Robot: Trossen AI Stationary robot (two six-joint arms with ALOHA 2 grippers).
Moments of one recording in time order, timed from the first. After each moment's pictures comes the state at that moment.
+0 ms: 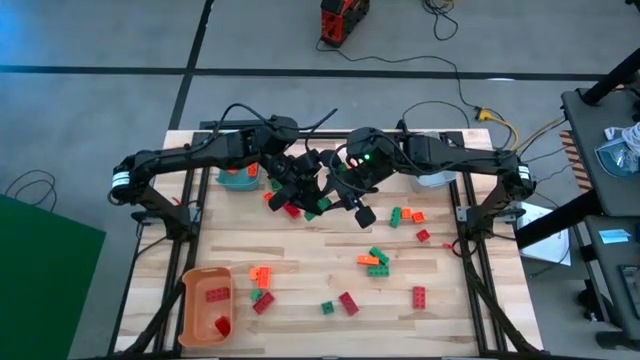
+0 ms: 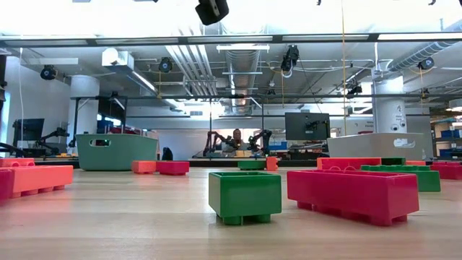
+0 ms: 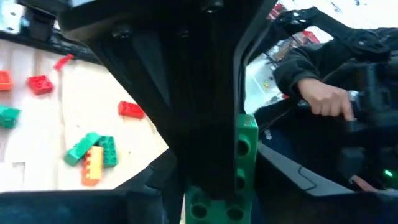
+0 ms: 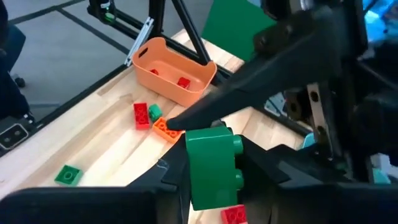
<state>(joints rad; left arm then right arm) 0.24 1.53 1.46 -0.39 0.88 -0.32 -0.07 1.69 1.80 -0.68 -0.44 -0.52</state>
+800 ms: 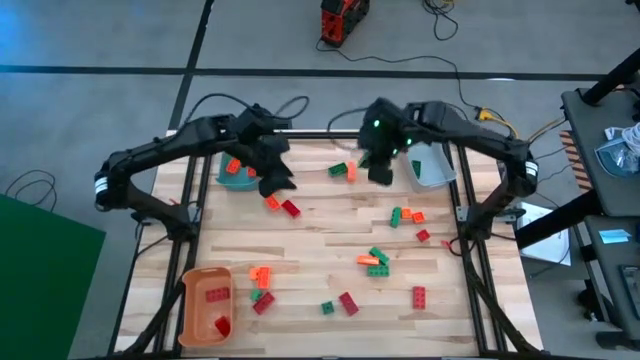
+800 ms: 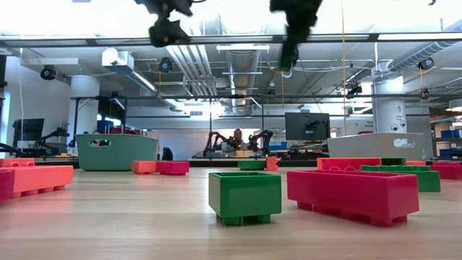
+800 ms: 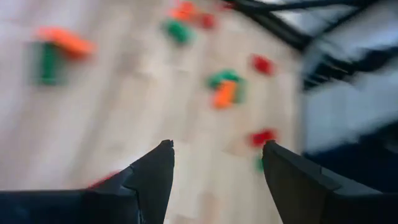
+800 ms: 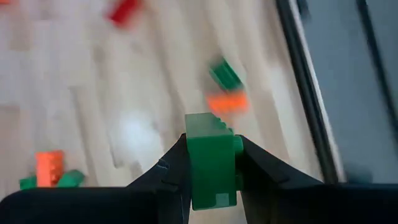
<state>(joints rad) 0.37 1.38 1.46 -0.92 0.40 -0.21 -0.37 1.63 1.79 -1.25 -0.03 -0.18</state>
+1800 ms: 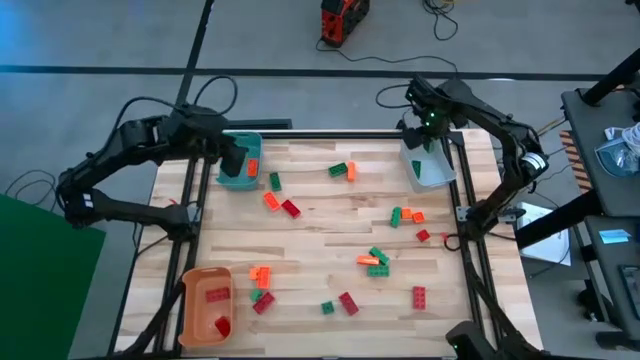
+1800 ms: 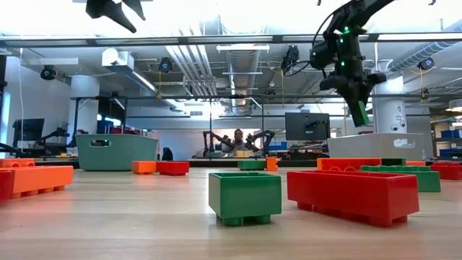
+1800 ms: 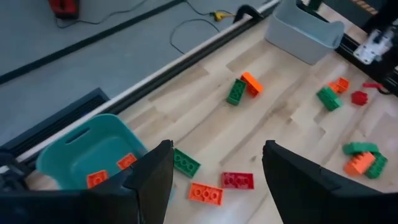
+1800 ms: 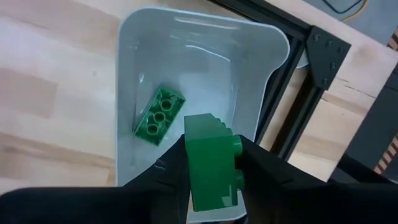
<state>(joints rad) 0.37 1.06 1.46 -1.15 -0.25 -0.42 -0.96 1.64 1.45 -1.35 0.16 0.24</state>
